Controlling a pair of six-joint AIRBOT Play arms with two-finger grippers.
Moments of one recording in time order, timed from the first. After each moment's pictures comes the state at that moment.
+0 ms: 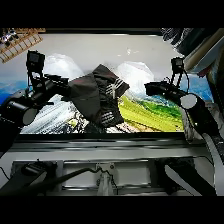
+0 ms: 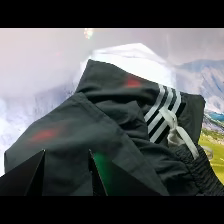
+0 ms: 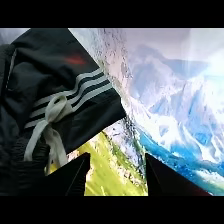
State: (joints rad) left arm -0.35 -0.84 0.81 1.65 -0.43 -1.63; right arm 0.07 -0.98 0.77 -0.95 0.56 1.11
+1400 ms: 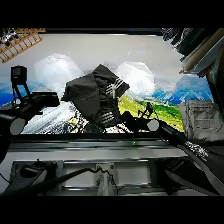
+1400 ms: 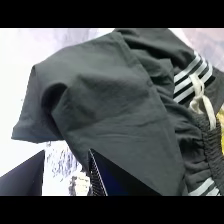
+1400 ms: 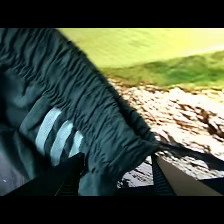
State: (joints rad) left arm -0.23 -0.68 0.69 1.59 -0.66 -1.80; right arm 0.51 -1.10 0.45 -0.74 0.42 2.11
